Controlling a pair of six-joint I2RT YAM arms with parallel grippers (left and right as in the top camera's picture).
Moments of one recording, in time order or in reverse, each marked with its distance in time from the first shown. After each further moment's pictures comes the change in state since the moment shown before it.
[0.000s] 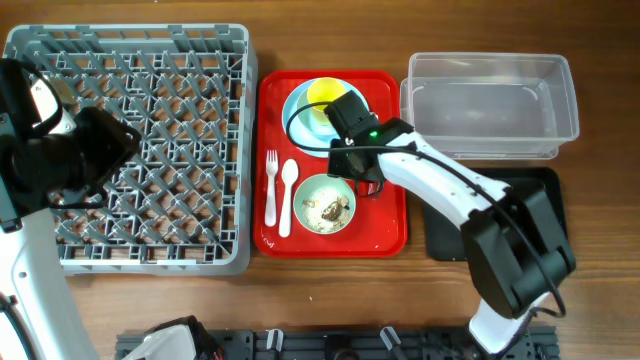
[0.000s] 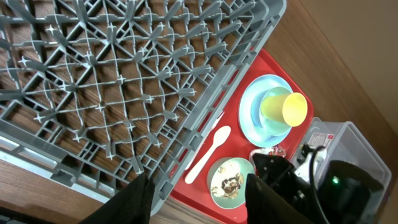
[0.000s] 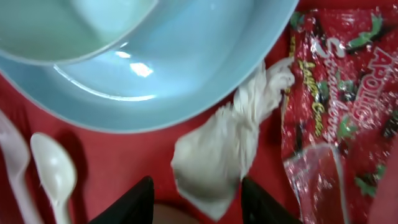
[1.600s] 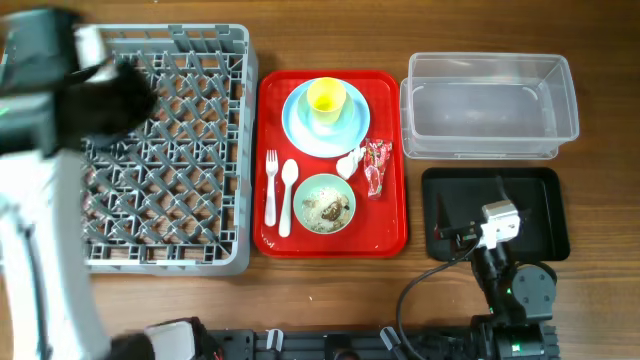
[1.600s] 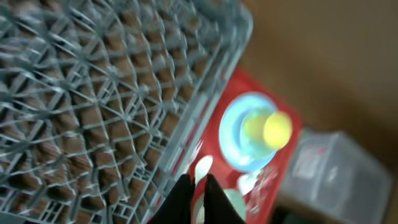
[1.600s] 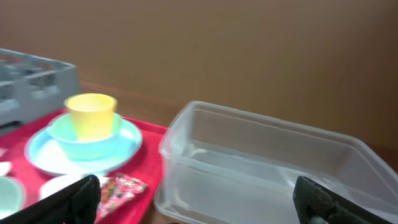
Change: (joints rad) left arm -0.119 0.135 -0.008 0.228 -0.009 -0.023; right arm -0.535 -1.877 -1.252 0.644 -0.159 -0.873
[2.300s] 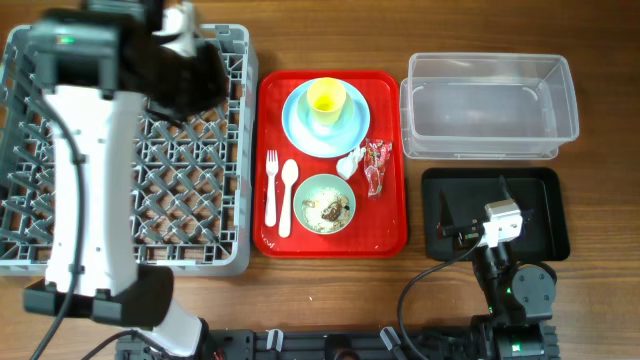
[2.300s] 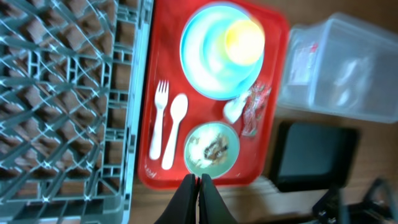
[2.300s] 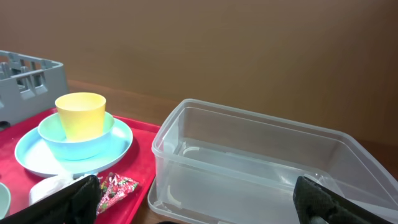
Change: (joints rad) left arm -0.333 0.298 0.444 -0.360 -0.015 0.107; right arm 0.000 0.000 0.000 -0.011 0.060 0.000
